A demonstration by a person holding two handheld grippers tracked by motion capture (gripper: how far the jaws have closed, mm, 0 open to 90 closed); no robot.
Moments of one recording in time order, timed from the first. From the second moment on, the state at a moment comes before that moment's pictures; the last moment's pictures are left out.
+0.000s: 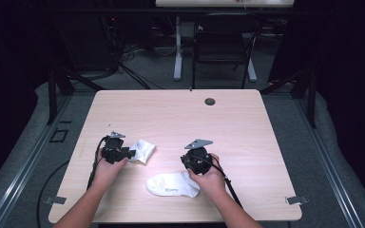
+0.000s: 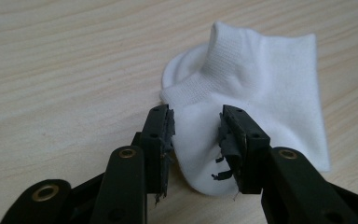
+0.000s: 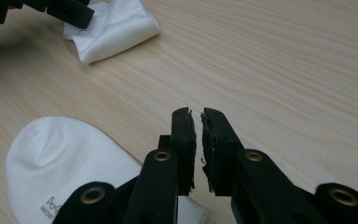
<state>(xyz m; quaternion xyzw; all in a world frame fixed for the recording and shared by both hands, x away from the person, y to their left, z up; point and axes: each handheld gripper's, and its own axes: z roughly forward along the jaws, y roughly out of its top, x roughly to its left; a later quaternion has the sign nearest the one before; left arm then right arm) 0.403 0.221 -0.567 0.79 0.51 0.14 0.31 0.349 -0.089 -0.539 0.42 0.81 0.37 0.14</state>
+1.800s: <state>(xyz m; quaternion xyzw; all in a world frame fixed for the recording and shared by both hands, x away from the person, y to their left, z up) 0.363 0.130 -0.576 0.82 0.44 0.08 0.36 0.380 -0.067 -0.571 0.45 0.82 0.33 0.14</state>
